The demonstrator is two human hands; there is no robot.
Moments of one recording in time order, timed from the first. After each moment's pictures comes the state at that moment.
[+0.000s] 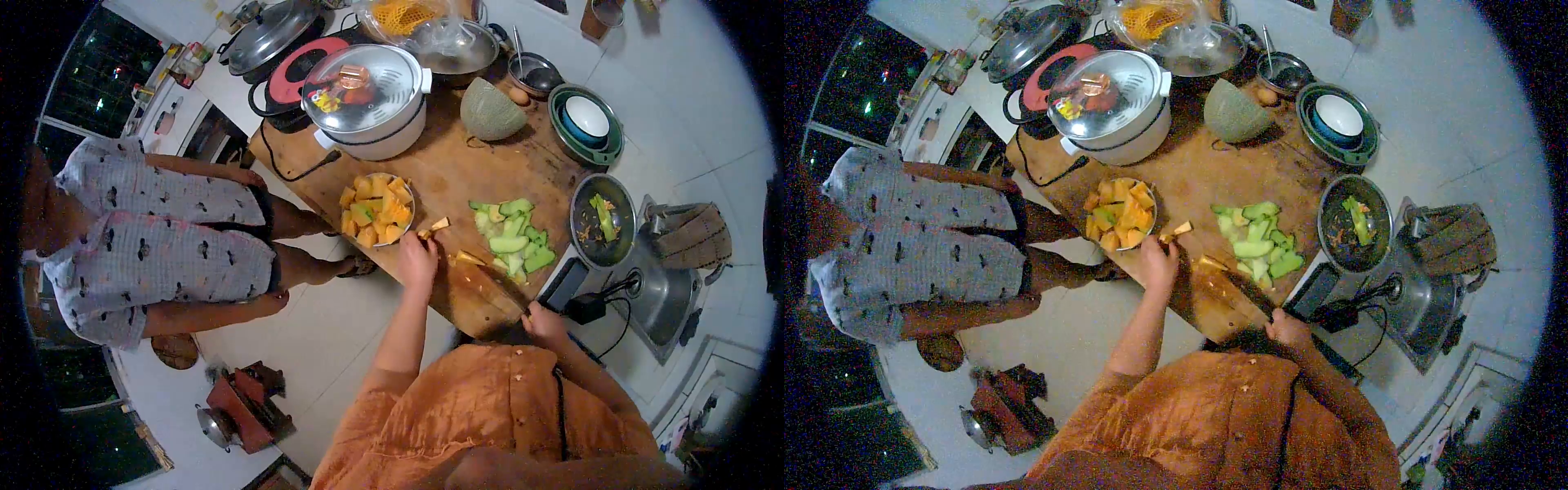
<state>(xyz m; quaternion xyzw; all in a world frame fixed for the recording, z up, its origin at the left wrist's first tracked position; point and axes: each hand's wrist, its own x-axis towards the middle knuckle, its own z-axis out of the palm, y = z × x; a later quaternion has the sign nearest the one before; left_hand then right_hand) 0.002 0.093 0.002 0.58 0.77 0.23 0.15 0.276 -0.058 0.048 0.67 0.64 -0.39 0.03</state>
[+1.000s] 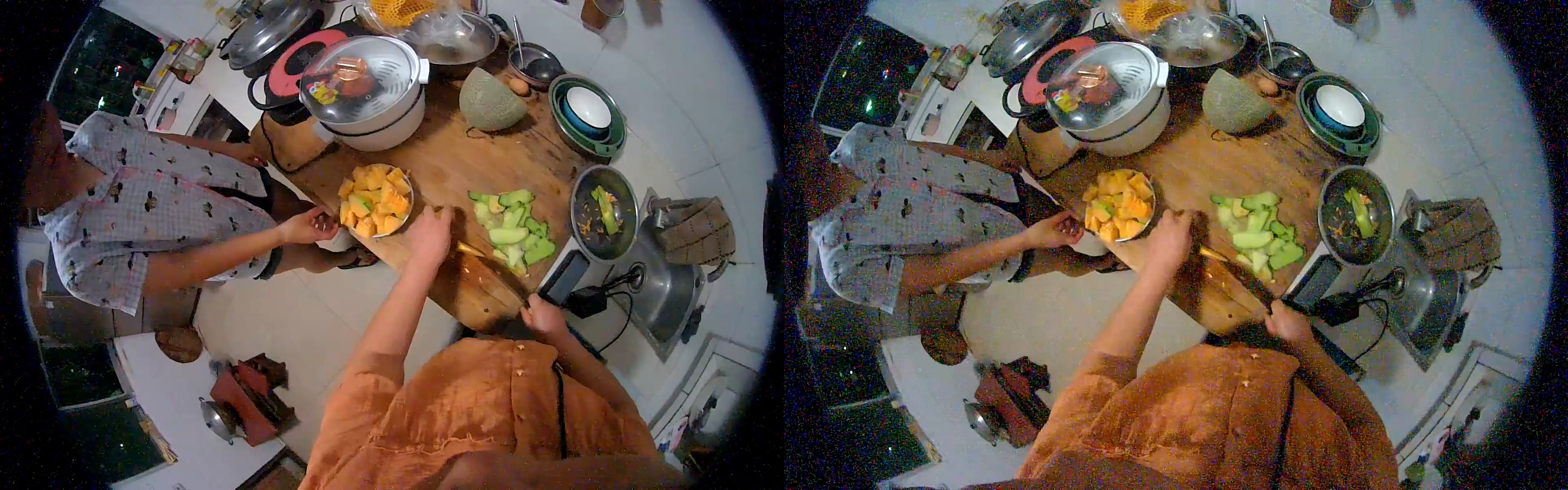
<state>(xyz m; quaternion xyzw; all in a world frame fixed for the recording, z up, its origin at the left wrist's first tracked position) 0.023 0.118 0.032 0.77 0.62 0.09 0.09 0.279 -0.059 0.045 0.66 0.65 -0.39 0.04</state>
